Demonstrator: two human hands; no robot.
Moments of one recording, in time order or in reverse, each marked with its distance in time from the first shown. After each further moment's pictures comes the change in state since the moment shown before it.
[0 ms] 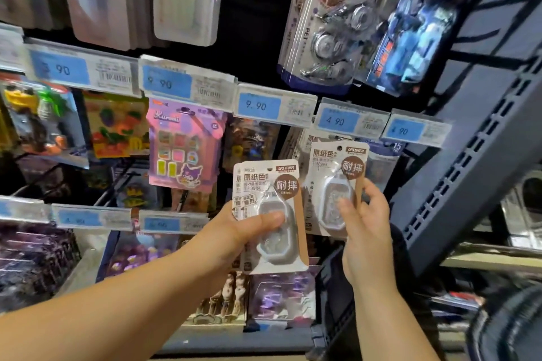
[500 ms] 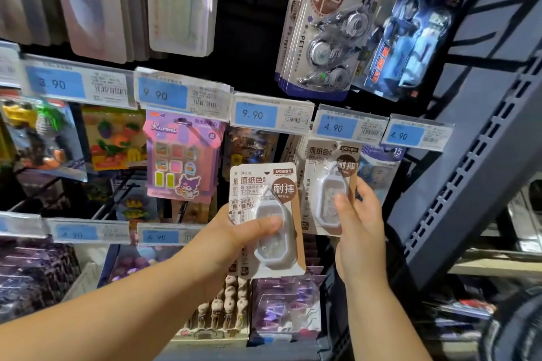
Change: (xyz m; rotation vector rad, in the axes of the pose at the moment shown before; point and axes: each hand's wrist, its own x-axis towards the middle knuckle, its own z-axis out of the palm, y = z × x) left_hand 0.005 0.004 -0.004 -0.004 0.027 -0.028; right_hand 0.013 0.012 0.012 0.058 0.052 0.023
